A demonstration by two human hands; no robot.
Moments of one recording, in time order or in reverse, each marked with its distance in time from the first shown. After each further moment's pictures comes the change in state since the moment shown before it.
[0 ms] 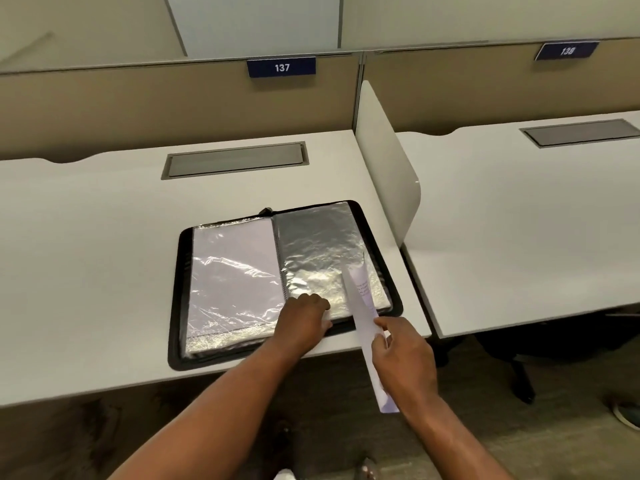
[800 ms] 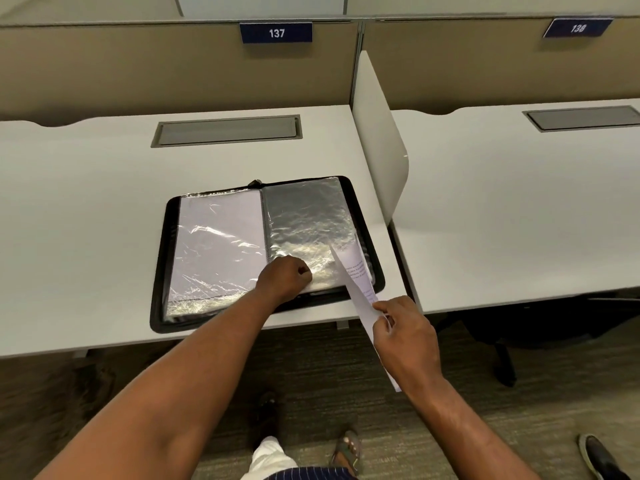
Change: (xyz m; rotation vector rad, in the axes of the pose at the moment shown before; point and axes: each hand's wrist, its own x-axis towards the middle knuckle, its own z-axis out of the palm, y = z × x) left_hand 0.025 -0.001 0.002 -0.341 -0.062 -0.287; right_hand -0.009 0.038 -0.040 -0.091 -0.035 -0.123
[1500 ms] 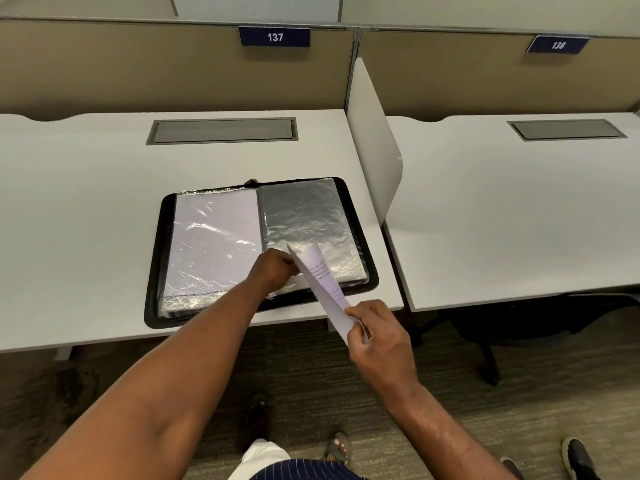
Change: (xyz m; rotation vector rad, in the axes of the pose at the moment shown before) left_hand 0.001 -0.011 -0.009 -0.302 0.022 -0.080; right_hand -0.028 -0.020 0.017 0.024 0.034 -0.265
